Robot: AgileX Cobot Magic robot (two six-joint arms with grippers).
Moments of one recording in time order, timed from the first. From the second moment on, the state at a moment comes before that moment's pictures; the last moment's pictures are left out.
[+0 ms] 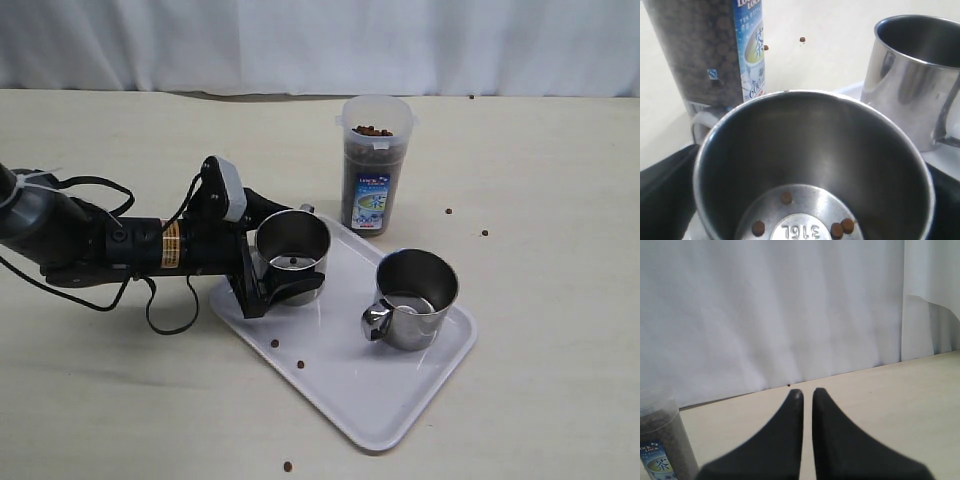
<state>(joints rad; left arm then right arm) -0.32 2.21 -0.88 1.07 -1.02 -0.31 0.09 0.00 0.00 -1.08 0.10 1.22</state>
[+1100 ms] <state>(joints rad) -0.18 1.98 -0.89 1.24 -1.10 -0.52 0.09 0.00 0.00 -1.08 0.10 1.22</state>
